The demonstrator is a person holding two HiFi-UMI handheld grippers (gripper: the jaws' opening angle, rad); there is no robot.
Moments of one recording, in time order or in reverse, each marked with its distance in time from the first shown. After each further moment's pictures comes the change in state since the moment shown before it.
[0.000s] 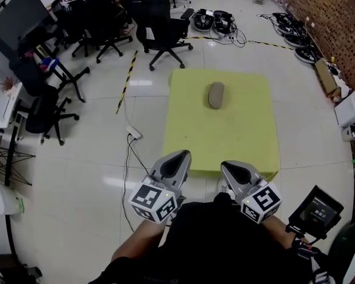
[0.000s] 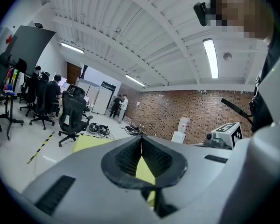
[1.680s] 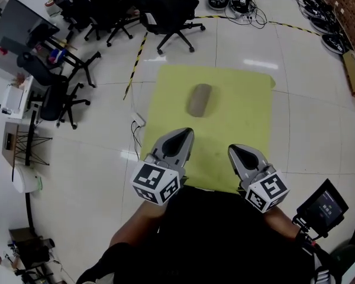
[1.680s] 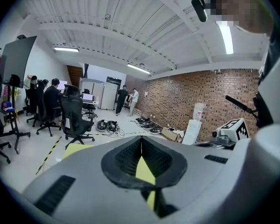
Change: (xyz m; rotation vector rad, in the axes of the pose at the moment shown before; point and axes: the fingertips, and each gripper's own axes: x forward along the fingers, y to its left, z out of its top) left arm 0.264 -0.027 0.033 0.089 0.142 0.166; right arm -0.021 -0.270 0.034 0.194 -0.040 0.088
